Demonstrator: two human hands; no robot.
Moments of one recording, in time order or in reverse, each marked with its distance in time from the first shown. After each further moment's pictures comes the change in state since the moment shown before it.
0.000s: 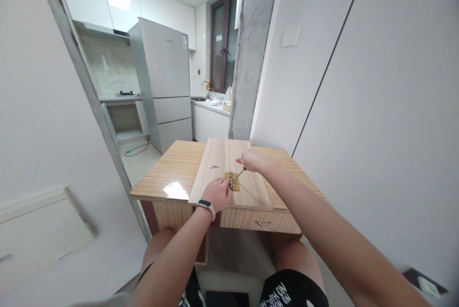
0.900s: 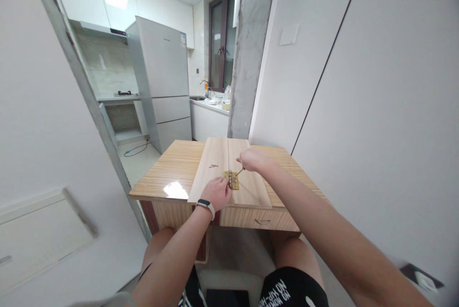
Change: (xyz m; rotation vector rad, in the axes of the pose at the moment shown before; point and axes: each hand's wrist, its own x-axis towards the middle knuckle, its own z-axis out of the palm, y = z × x) left_hand 0.001 0.001 0.001 -0.007 -0.001 -0.007; right_hand -0.008 -0.005 -0.004 -0.038 0.025 0.015
